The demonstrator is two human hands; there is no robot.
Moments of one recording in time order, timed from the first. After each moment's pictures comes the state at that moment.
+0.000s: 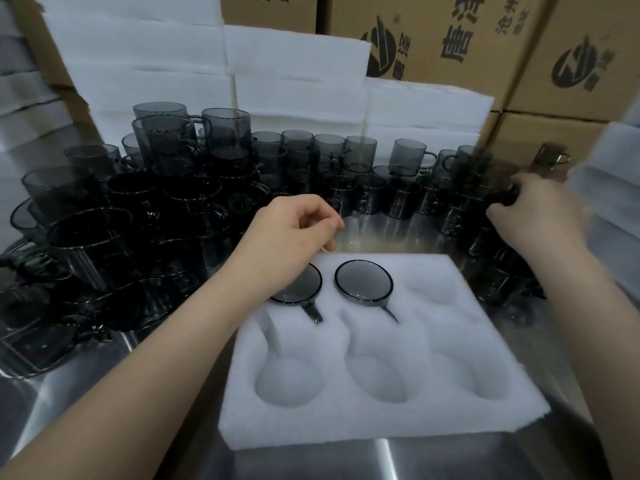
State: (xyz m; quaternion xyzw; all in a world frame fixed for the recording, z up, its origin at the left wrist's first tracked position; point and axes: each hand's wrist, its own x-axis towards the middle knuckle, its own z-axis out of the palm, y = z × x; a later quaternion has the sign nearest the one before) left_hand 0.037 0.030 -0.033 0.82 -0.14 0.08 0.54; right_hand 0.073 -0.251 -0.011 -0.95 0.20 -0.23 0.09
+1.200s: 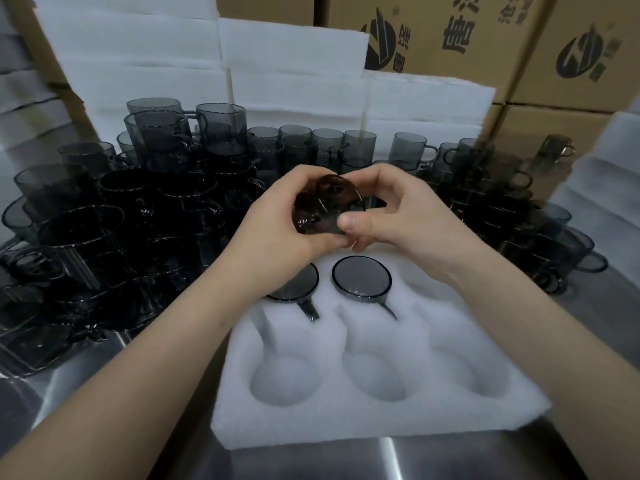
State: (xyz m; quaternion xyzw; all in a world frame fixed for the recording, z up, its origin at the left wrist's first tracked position) left_hand 0.035 0.033 -0.033 0.81 -0.21 0.14 0.53; right_hand 0.051 -0.145 -0.019 -0.74 -0.23 0.01 0.63
